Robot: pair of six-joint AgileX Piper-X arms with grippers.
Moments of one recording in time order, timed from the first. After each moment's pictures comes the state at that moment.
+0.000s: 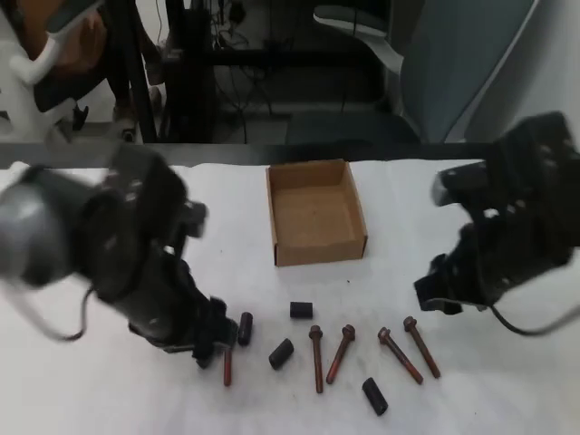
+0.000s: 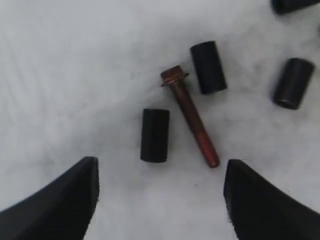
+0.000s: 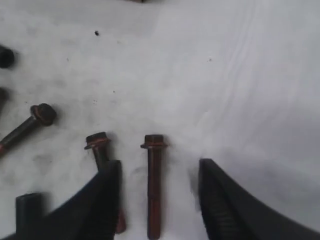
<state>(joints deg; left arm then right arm) -23.8 87.3 -48.7 37.2 5.1 -1.1 13.8 88.1 -51.8 34.1 -8.9 -5.6</state>
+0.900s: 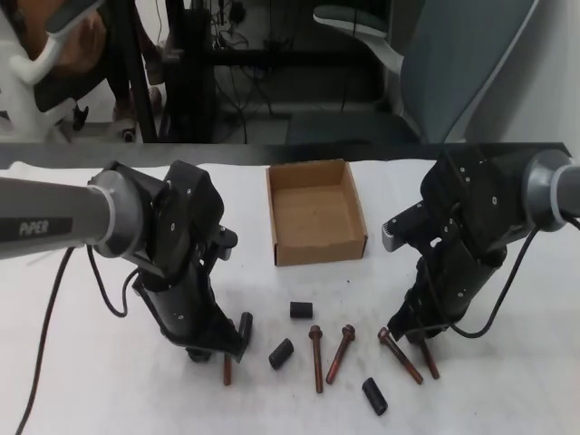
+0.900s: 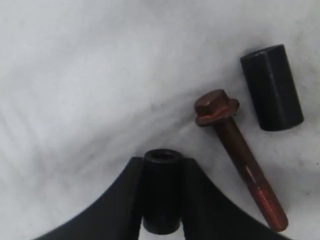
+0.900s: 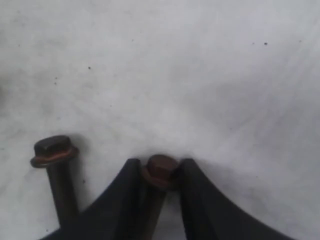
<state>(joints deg) -24.2 101.1 -55.6 37.5 -1.3 5.6 17.1 102.6 -59.1 39.0 -3.5 -13.5</state>
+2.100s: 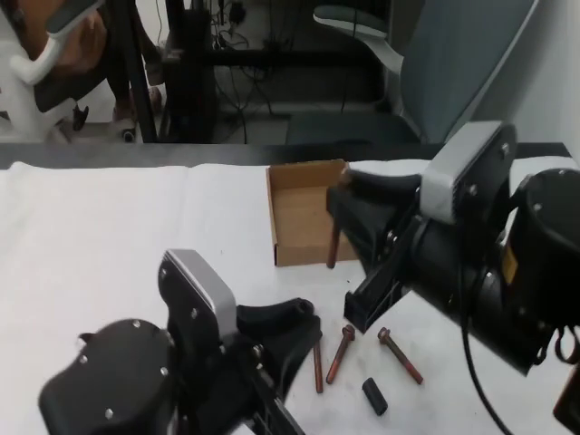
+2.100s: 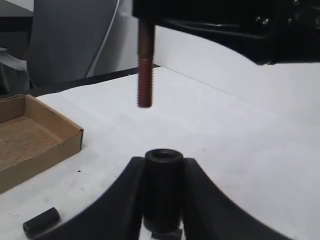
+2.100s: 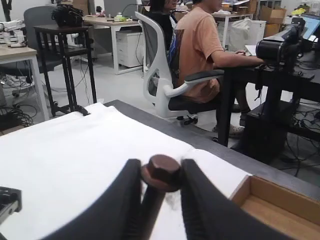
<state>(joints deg) -49.7 68.9 -13.5 -43.3 2.3 -7.2 42.6 64.4 -27.6 -28.4 -1.2 -1.2</state>
